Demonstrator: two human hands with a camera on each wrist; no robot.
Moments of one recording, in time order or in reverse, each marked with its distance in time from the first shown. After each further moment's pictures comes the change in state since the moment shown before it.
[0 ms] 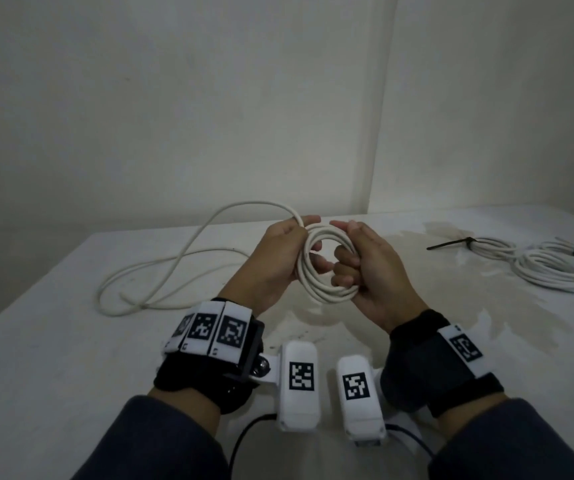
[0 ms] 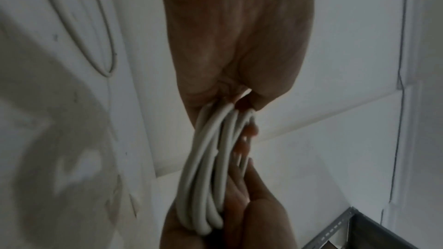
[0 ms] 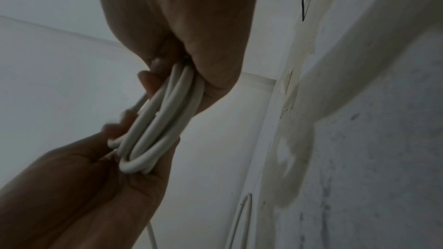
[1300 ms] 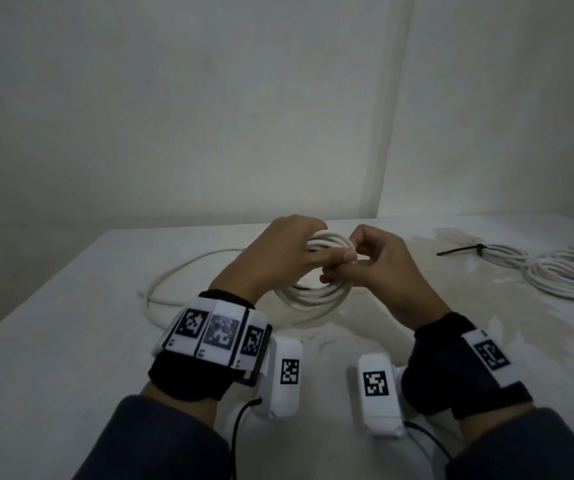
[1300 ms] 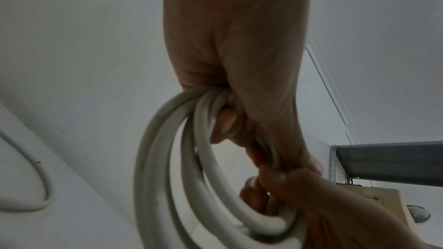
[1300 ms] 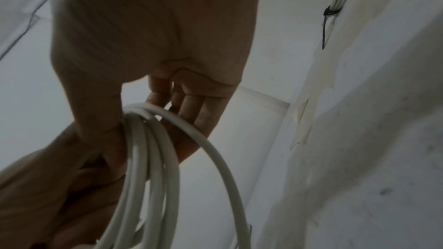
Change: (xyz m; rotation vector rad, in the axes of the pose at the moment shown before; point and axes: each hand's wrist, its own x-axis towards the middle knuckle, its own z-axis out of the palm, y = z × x) left_hand -0.006 0.025 -0.019 1.002 -0.116 0.396; right_hand -0.008 -0.008 -0.005 -0.605 -0.189 -0.317
